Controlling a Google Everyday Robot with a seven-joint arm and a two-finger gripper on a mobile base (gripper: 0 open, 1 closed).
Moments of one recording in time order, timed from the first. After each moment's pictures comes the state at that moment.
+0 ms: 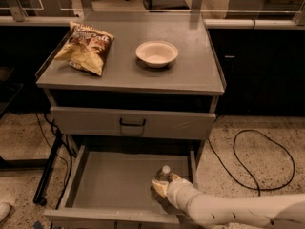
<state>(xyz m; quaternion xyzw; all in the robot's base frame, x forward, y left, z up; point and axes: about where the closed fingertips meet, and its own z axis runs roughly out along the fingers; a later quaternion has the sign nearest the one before) 0.508 -0.057 0.440 -0.19 0.87 0.16 0.43</state>
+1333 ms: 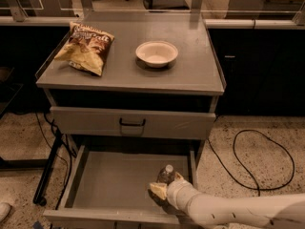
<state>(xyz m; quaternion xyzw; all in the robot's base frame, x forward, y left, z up) 0.508 -0.056 0.440 -0.19 0.87 0.16 0.43</state>
